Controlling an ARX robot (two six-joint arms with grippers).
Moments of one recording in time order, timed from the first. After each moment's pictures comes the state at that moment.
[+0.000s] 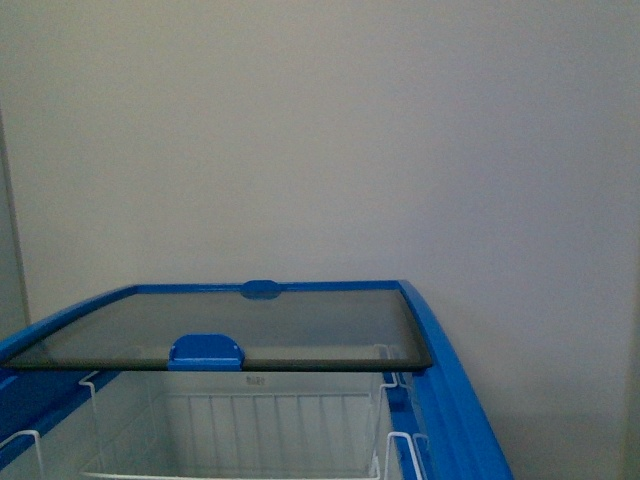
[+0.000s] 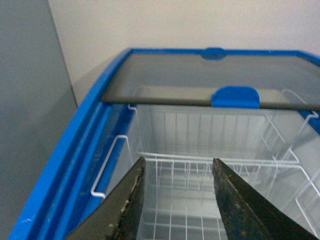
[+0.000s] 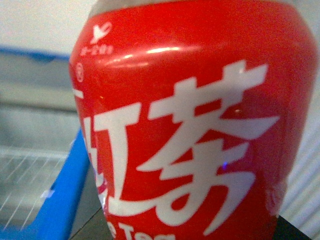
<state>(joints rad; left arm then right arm) -0.04 0.88 0.28 0.60 -0.01 0.02 0.58 0.43 0.46 -0.07 0.67 -0.10</state>
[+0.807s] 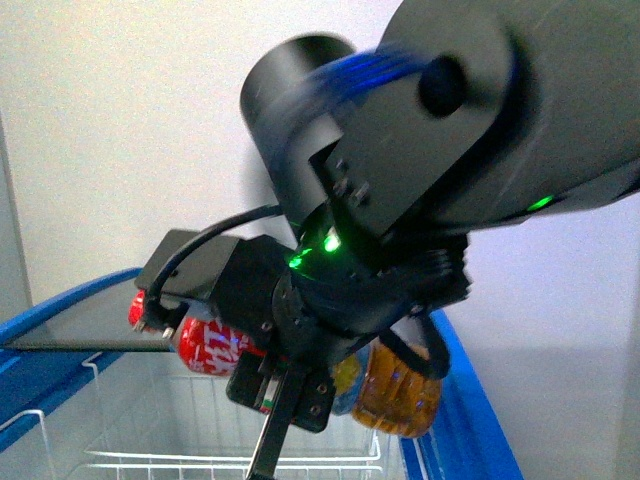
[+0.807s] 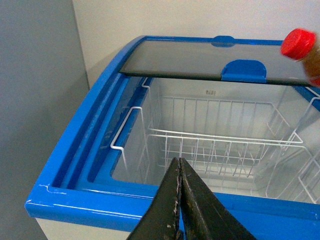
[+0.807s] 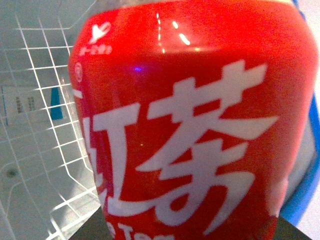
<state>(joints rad) 0.00 0.46 0.04 0.41 0.00 0.00 0.62 1.82 1.40 -0.16 0.21 -0.86</state>
